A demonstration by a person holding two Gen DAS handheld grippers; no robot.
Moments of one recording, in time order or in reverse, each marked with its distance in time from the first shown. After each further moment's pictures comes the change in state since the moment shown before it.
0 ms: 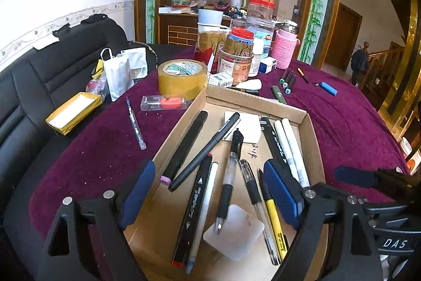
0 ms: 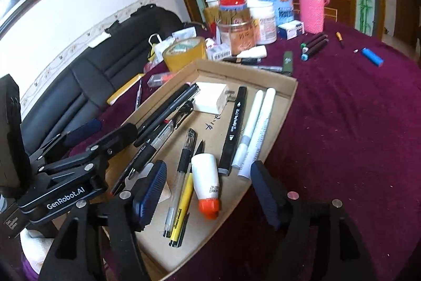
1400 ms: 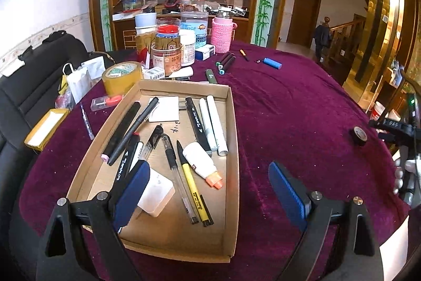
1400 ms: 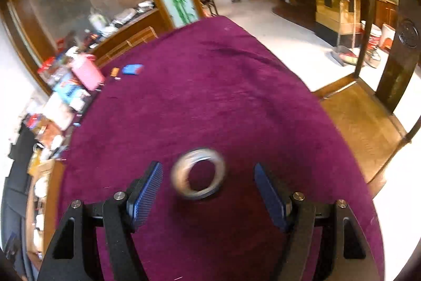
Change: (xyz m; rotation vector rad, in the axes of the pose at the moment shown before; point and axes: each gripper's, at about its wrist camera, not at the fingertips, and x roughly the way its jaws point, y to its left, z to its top) left arm -0.048 -0.082 -0.030 0.155 0.040 -0.158; right arm -0.172 -0.310 -0.103 0.634 -0.171 -0.489
